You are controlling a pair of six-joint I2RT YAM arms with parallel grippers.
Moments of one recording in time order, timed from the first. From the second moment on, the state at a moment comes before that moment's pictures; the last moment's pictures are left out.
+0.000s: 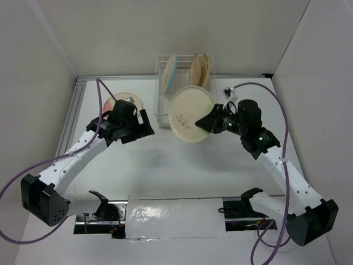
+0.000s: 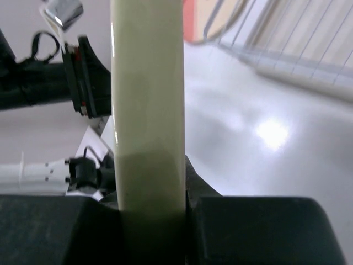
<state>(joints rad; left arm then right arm) -0.53 1.25 1.13 -0.74 -0.03 -0.78 0.38 0.96 0.89 -0.25 -0.49 0.59</state>
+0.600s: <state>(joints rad) -0.29 1.07 1.00 -0.80 -0.07 -0.52 0.39 1.57 1.53 -0.29 -0.02 0.49</state>
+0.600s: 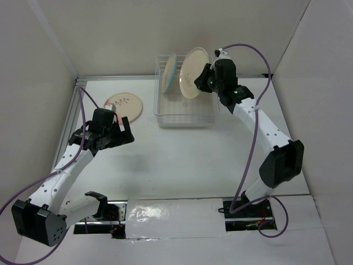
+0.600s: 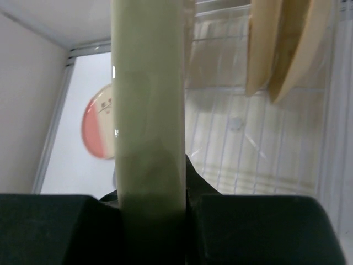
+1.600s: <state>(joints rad) -0.19 1.03 0.92 -0.73 0.04 -0.50 0.44 2.23 2.07 -0.29 0.29 0.43</state>
